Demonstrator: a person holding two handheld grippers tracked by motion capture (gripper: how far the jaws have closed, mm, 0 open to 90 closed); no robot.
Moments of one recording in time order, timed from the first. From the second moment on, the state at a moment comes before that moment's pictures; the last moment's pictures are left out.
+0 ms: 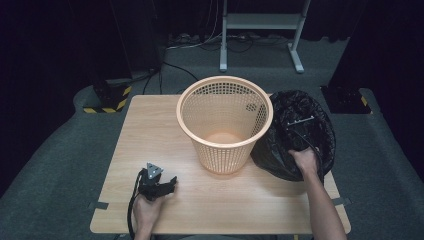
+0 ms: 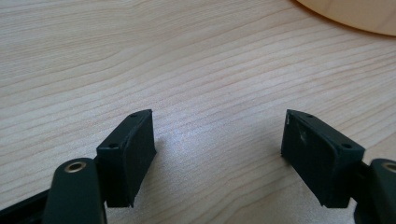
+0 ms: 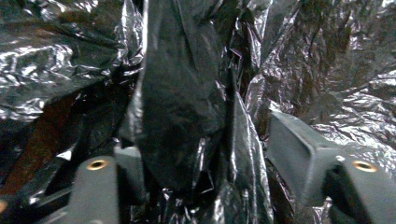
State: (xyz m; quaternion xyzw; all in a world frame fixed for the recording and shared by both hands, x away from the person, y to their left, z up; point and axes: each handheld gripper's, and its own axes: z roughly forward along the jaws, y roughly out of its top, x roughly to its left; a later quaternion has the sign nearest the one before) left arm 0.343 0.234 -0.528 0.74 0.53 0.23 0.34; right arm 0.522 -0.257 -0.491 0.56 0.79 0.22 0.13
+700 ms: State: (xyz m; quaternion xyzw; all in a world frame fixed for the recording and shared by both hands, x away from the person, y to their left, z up) left arm 0.343 0.234 -0.528 0.74 0.53 0.23 0.34; right arm 0.518 -0.258 -0.494 0.54 0.79 0.23 0.14
